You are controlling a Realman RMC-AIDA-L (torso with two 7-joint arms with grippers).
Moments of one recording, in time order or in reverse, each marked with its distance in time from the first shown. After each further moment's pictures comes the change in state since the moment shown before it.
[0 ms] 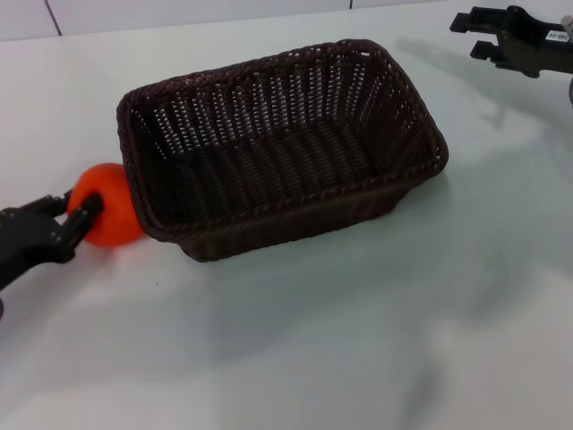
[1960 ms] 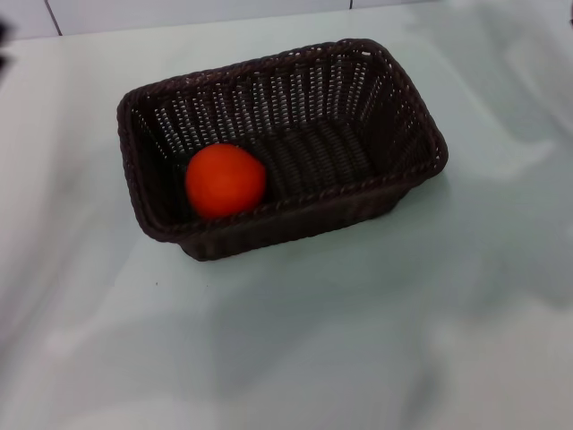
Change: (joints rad) left arm -0.021 -0.151 -0.318 0.000 -0.318 -0.338 0.155; right arm -0.031 0.122 0.006 0.122 0.909 0.099 -1.388
